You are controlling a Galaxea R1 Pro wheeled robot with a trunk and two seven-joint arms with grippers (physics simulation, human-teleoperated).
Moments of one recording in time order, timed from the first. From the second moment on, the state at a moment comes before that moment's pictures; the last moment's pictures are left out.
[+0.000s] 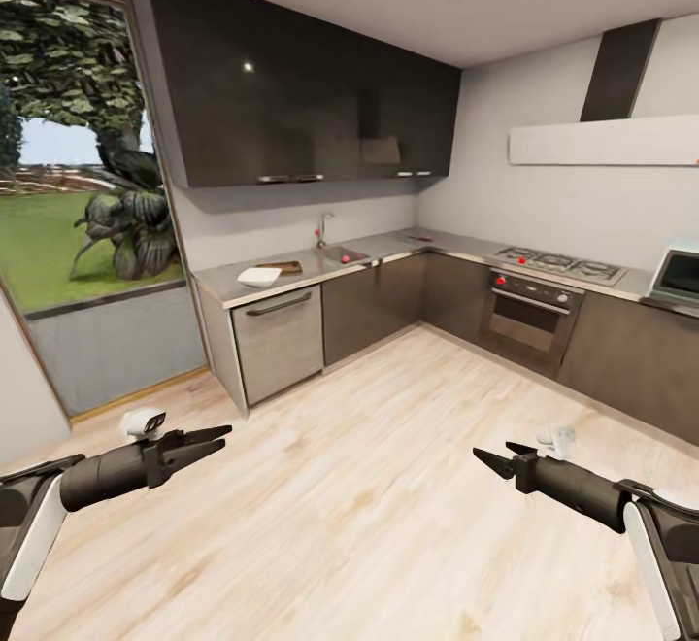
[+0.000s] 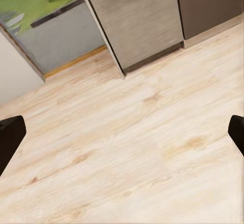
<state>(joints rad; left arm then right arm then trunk) -0.33 0.30 0.21 -1.47 0.42 0.84 -1.34 -0.25 -0.17 -0.33 -1.57 -0.06 0.75 0.88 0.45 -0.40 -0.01</state>
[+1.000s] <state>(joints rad) -0.33 0.30 0.21 -1.47 0.43 0.84 -1.34 -0.25 -0.17 -0.33 -1.57 -0.06 0.75 0.88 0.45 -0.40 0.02</state>
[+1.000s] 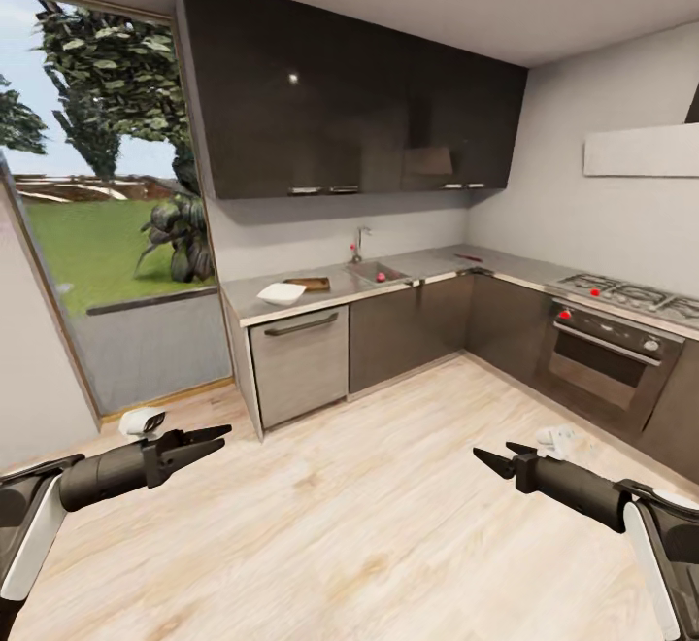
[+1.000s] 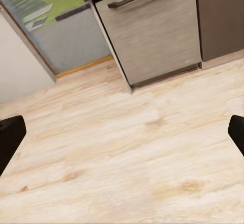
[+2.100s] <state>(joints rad) -0.33 0.30 0.21 -1.47 0.43 0.84 -1.34 -0.25 -0.17 -0.33 -1.57 -0.06 0.75 0.88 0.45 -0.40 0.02</state>
